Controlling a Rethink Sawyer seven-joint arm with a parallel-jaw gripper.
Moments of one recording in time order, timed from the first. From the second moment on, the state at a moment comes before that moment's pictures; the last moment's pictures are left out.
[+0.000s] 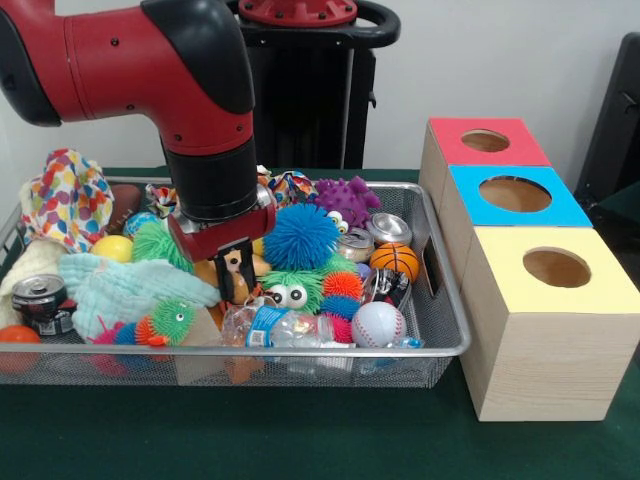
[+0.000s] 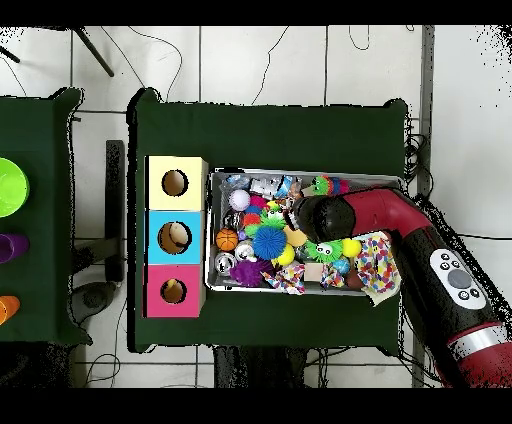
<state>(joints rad) -0.87 -0.44 0.72 1.58 -0.82 0.79 1.39</state>
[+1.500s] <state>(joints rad) -0.74 -0.62 0.64 1.56 -0.73 1.26 1.39</state>
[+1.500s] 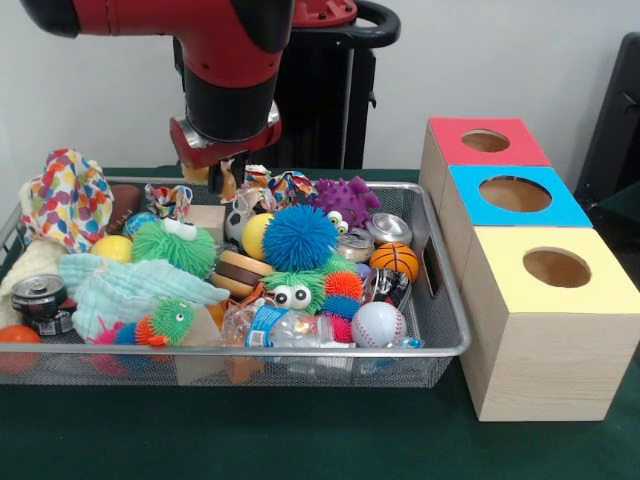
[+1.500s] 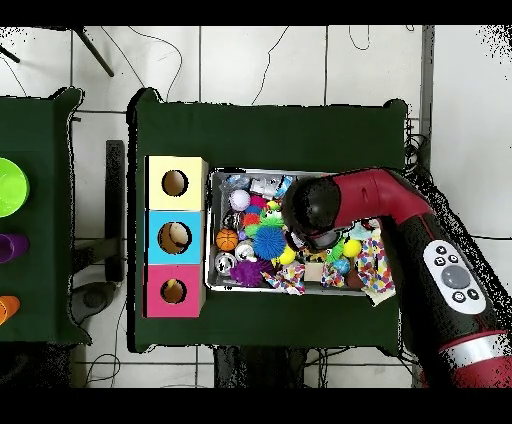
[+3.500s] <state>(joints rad) -0.66 -0.81 0.51 1.81 -0.44 1.20 1.39</state>
